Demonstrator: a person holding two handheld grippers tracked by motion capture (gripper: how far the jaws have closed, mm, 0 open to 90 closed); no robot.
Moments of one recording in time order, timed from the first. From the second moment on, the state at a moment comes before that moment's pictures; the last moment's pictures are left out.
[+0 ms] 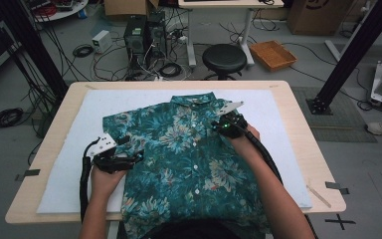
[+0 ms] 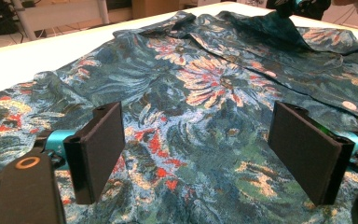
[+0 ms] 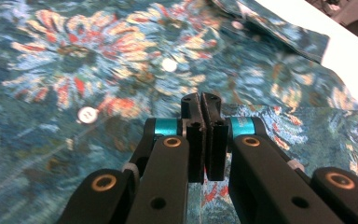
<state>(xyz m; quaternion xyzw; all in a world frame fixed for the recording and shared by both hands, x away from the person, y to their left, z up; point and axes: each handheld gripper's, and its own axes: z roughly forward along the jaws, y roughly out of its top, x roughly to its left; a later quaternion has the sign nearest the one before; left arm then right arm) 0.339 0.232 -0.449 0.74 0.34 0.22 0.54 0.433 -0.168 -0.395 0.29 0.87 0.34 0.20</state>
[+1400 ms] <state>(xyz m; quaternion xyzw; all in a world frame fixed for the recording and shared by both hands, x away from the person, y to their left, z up) 0.339 0.233 -0.449 0.74 0.34 0.22 0.54 0.374 -0.335 -0.432 0.44 0.76 0.43 0.22</state>
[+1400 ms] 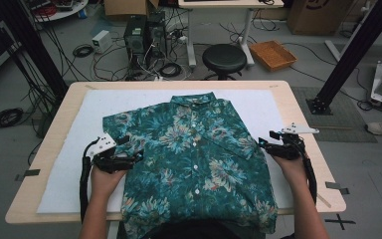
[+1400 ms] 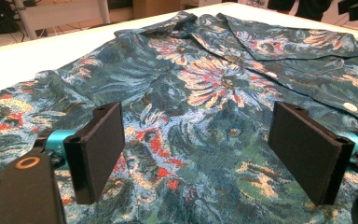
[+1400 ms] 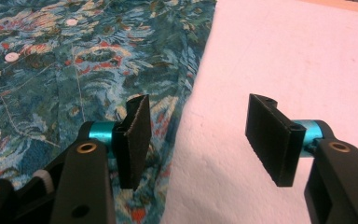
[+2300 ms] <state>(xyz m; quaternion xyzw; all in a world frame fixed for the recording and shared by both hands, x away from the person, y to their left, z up) 0.340 0.234 -0.449 0.73 0.35 0.22 0.54 0.364 -0.342 -0.448 0.42 0.75 0.46 0.22</state>
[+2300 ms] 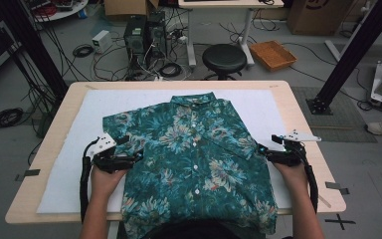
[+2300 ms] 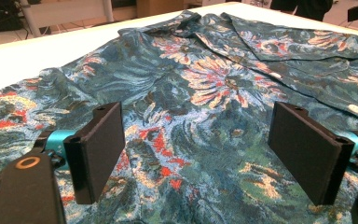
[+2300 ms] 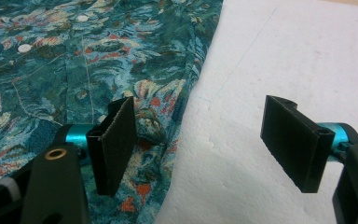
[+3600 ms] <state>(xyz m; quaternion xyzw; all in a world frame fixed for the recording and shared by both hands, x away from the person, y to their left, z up) 0.340 0.234 -0.449 0.73 0.35 0.22 0.54 0.365 -0.343 -0.449 0.43 0.75 0.46 0.21</state>
